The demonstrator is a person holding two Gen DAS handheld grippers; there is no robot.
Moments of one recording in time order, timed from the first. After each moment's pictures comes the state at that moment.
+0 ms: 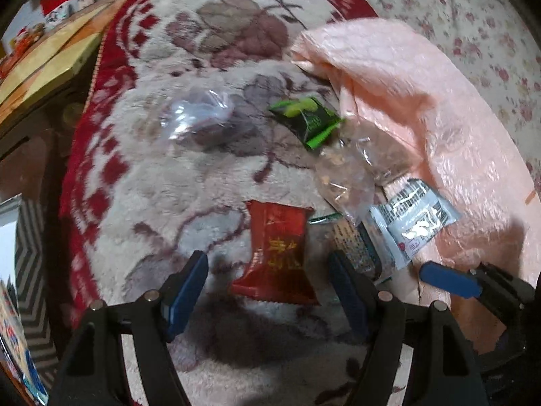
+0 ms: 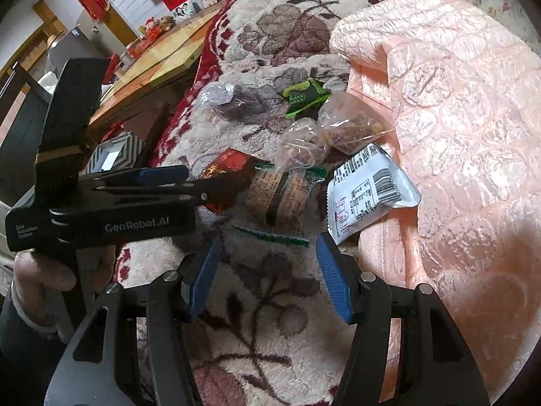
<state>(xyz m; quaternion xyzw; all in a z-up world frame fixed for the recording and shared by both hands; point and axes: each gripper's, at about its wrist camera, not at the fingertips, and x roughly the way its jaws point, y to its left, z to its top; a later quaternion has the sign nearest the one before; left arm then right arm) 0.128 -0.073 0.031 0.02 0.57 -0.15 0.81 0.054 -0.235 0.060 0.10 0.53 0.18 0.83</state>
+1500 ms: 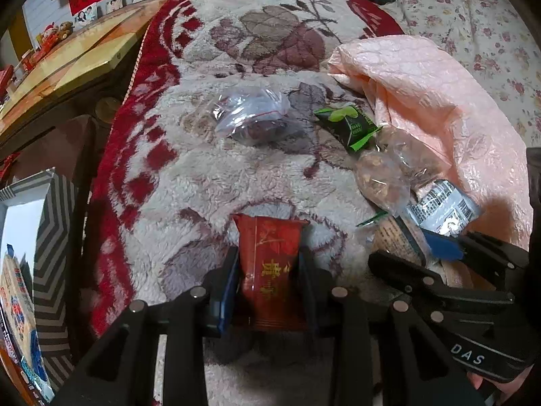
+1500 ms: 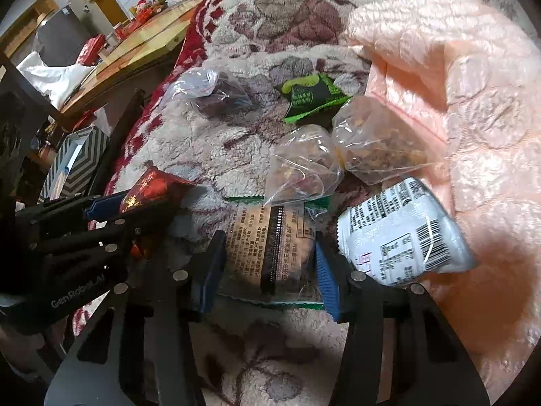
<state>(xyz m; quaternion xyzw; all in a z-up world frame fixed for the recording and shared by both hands) 0.113 -0.043 0.030 0.01 0.54 -0.10 0.84 0.100 -0.204 0.031 0.05 0.54 0.16 0.82</state>
